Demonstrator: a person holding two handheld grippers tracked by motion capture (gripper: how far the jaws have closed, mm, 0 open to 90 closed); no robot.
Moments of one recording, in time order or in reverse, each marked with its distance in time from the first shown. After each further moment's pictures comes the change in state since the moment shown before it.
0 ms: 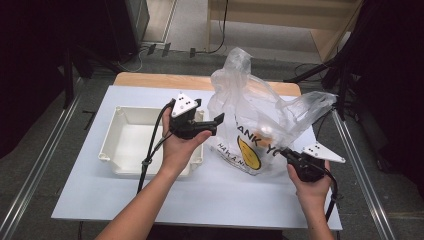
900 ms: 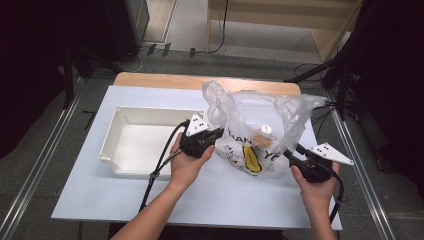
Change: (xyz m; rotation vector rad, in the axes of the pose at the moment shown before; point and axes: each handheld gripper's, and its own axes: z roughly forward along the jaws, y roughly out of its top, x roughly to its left) left arm -0.023 -0.051 0.009 0.126 -0.093 0.029; right arm -0.012 0.002 -0.014 -0.048 -0.070 0.054
